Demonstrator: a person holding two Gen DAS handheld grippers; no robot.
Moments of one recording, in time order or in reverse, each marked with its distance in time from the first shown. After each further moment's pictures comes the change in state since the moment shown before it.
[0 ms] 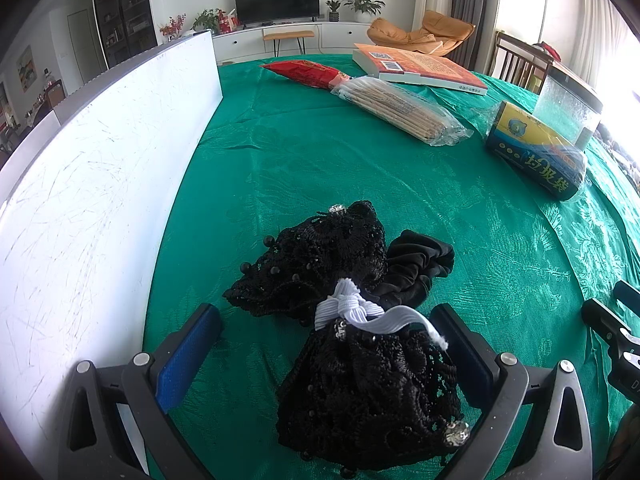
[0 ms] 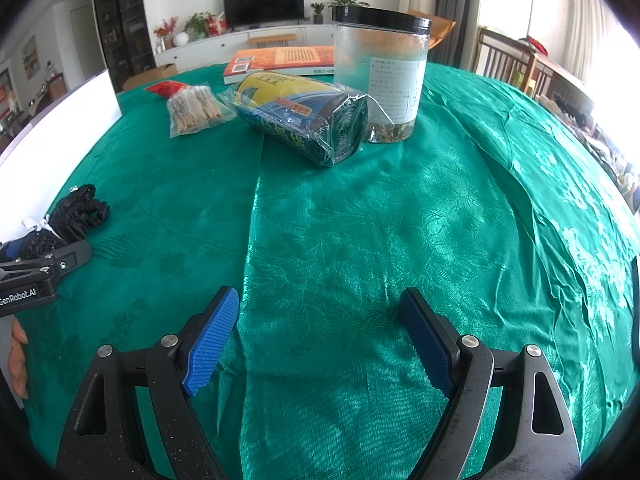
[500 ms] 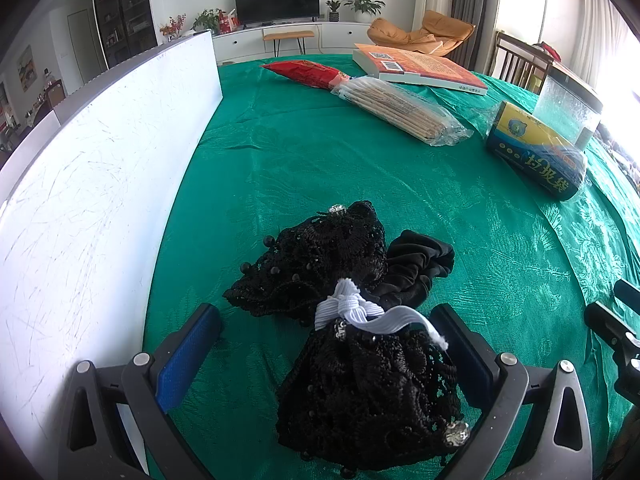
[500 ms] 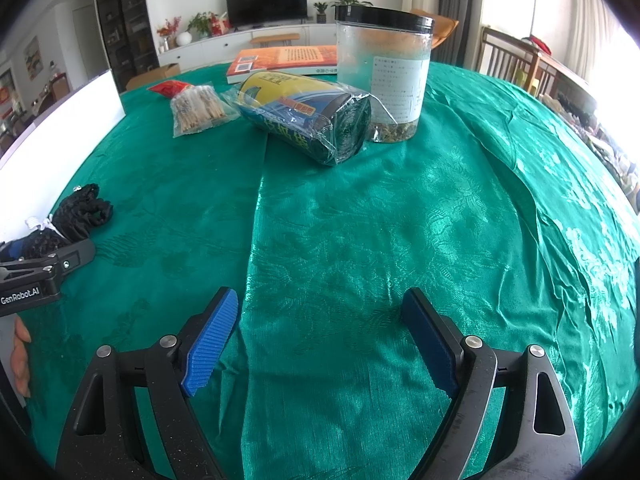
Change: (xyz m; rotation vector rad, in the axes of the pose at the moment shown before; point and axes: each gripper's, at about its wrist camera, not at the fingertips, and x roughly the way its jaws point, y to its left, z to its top) left arm 0.000 0.000 0.000 -0.001 0.000 0.000; right arm -0.003 0.002 0.000 -0.023 -0.005 0.052
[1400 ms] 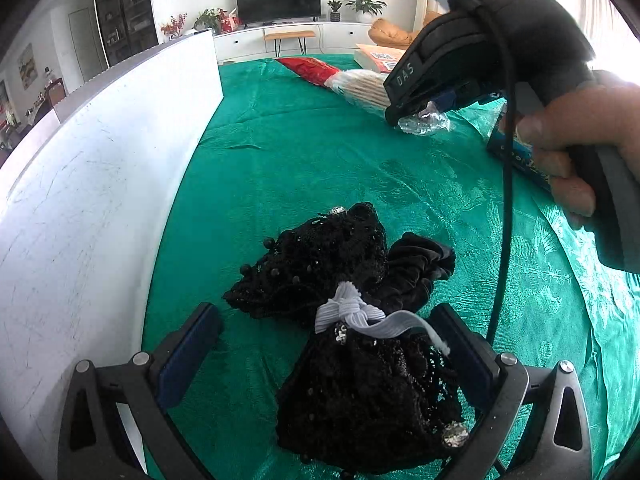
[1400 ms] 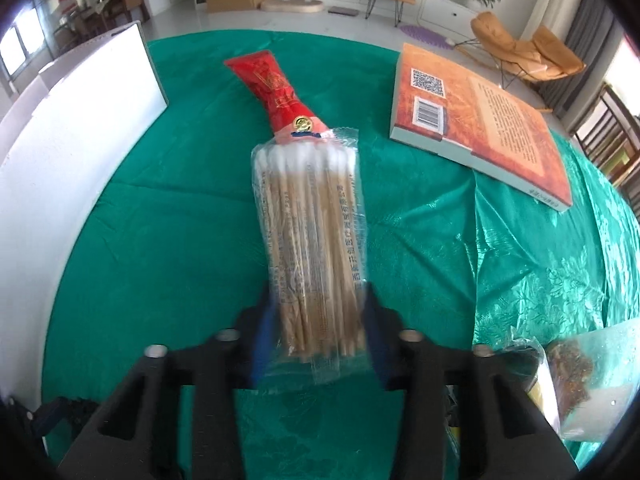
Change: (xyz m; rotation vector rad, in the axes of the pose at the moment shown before) left arm 0.000 0.001 0.001 -0.004 0.000 -0.003; right arm 0.132 0.132 0.180 -0.281 0.229 0.122
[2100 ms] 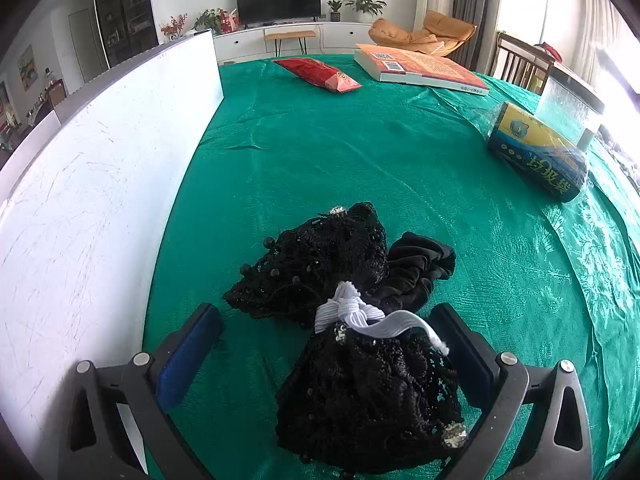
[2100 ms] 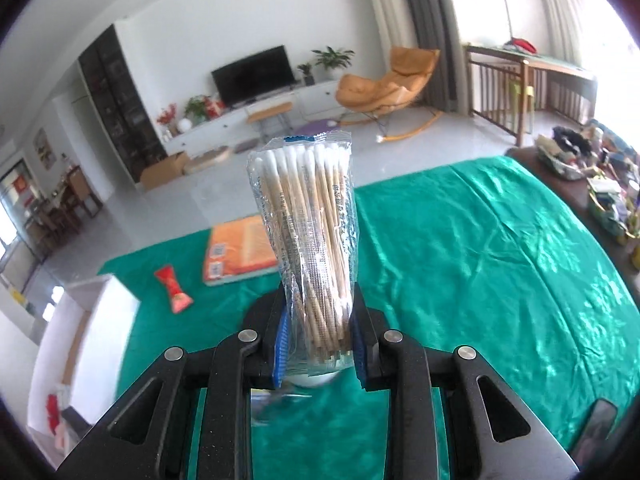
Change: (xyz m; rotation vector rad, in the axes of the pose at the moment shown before) left arm 0.000 0.001 0.000 0.000 0.000 0.002; right arm -0.201 -0.260 -0.111 0.499 -0.352 -0.081
